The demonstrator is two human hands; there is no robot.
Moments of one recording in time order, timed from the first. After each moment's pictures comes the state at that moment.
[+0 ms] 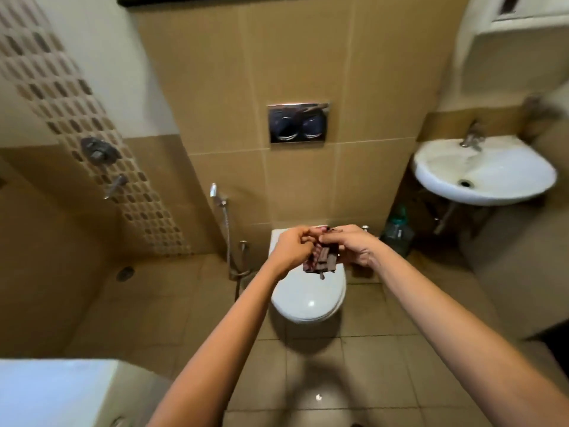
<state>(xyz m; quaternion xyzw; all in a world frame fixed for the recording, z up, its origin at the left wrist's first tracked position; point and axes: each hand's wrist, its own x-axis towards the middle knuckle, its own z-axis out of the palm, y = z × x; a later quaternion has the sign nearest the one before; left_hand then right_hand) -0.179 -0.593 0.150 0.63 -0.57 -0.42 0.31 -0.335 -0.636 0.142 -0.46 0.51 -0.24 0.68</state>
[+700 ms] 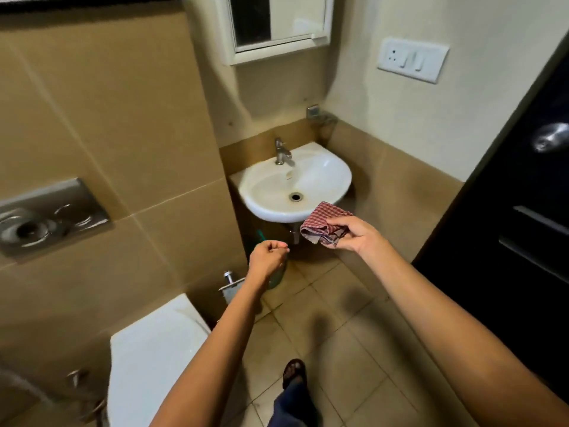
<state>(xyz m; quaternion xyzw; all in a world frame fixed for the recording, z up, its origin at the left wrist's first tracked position) -0.554 -0.826 0.083 0.54 -0.54 -0.59 0.27 -0.744 -0.771 0.152 -0.04 0.54 -0.56 0.63</state>
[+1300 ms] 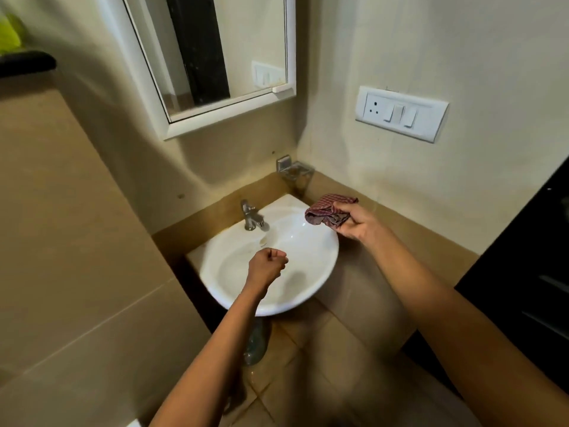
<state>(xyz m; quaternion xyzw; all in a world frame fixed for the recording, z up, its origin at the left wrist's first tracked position) -0.741 -1.071 0.110 0.50 -0.61 -0.57 0.24 -0.951 -1.019 0.187 -0.02 0.50 -0.68 0.53</state>
